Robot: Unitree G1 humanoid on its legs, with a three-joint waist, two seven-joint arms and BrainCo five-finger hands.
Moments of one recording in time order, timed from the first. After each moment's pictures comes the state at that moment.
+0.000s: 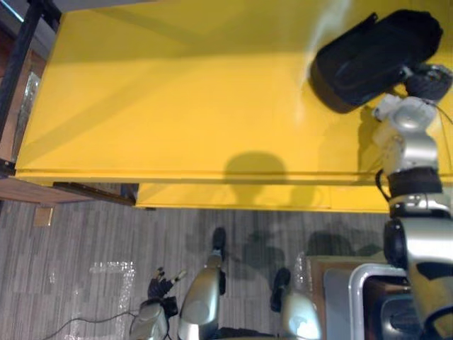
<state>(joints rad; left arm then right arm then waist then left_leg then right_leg) 0.00 0.14 -0.10 0.92 -0.40 -0.16 0.19 -1.06 -0.59 -0.02 0.75 0.41 0.13 -0.70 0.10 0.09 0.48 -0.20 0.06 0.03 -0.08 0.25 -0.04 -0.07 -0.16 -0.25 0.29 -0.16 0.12</state>
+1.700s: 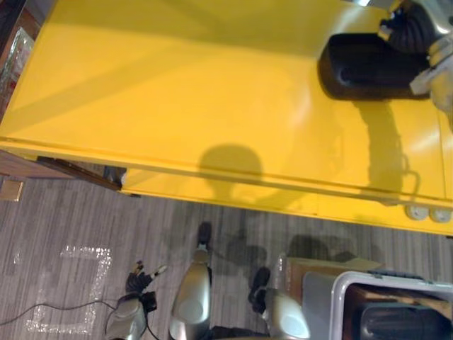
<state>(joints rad) 0.02 0.28 -0.04 0.84 -0.39 -0.13 0.18 -1.31 -1.03 0.62 0.76 -0.48 -0.32 -0.20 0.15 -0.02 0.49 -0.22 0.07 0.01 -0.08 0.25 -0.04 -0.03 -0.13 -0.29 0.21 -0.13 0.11</state>
